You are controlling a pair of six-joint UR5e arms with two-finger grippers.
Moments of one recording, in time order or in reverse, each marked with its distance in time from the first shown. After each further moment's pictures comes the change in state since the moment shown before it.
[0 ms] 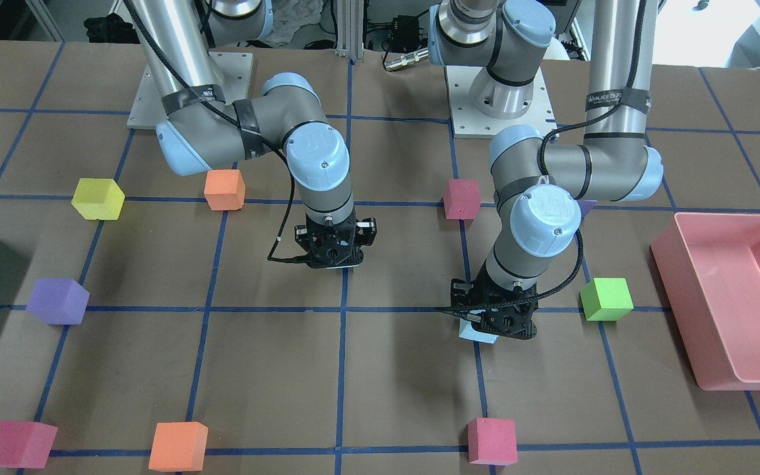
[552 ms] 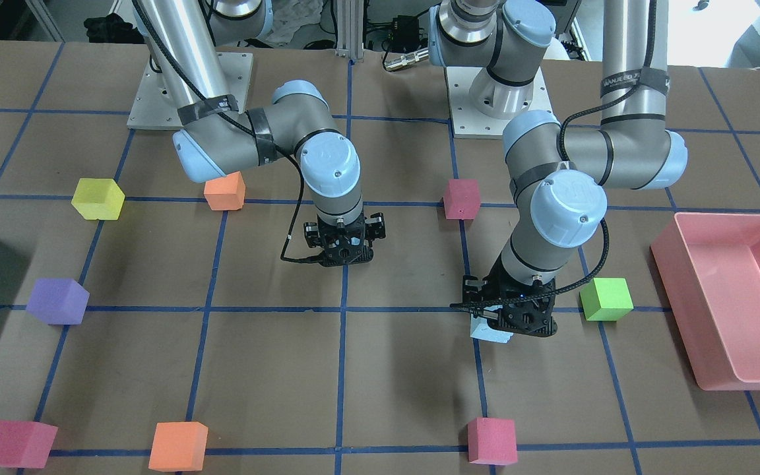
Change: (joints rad) left arm 0.011 0.050 0.053 -0.093 -0.008 -0.017; right arm -0.001 -0.007 -0.026 0.024 0.024 -0.008
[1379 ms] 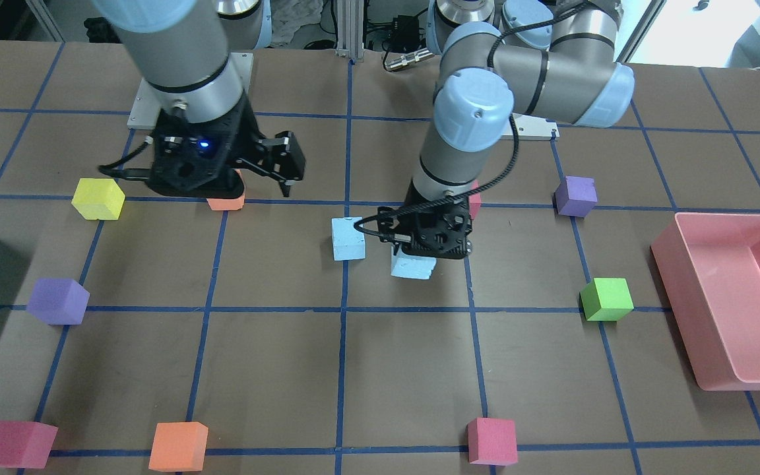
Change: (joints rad) left arm -0.275 0.139 -0.022 -0.132 -0.062 -0.409; right arm -0.272 -0.221 -0.516 0.804 -0.084 -0.098
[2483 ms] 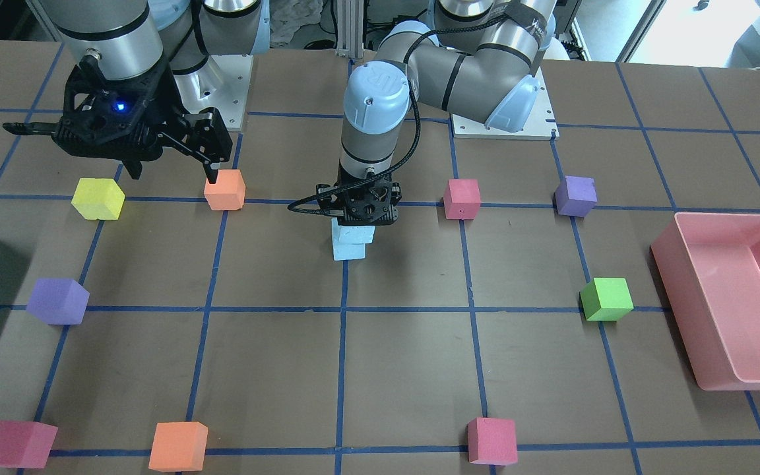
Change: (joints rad) left arm -0.154 -0.050 -0.109 0.097 -0.014 -0.272; right arm -0.053 -0.111 0.157 -0.191 -0.047 -0.102
